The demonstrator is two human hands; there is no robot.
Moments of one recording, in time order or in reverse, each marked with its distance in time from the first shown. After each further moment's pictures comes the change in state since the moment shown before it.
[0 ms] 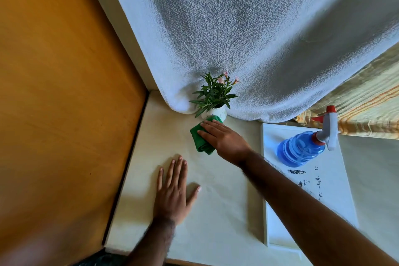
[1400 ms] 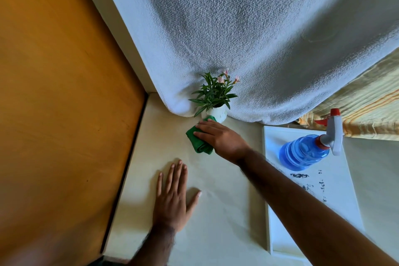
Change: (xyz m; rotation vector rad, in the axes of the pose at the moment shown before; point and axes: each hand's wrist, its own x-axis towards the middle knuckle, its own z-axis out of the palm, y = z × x) left_hand -0.002 0.001 -0.002 -0.003 0.049 0.012; right_hand 0.015 0.011 0.007 0.144 0.108 -0.068
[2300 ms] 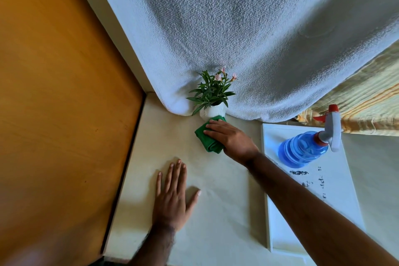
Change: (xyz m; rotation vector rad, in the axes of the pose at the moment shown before) left_hand 0.000 -0.001 0.003 0.000 0.006 0.007; right_hand -0.026 0.003 -0.013 0.048 0.033 0.143
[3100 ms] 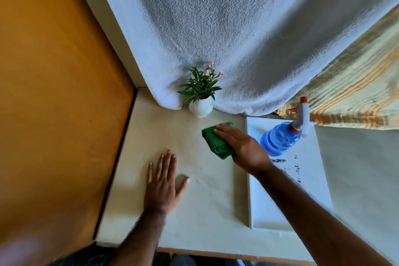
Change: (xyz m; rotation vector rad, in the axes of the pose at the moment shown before) left_hand -0.001 0.000 -0.011 -0.043 -0.094 -0.036; right_hand -0.066 -0.039 -0.054 0.018 -0.004 0.223
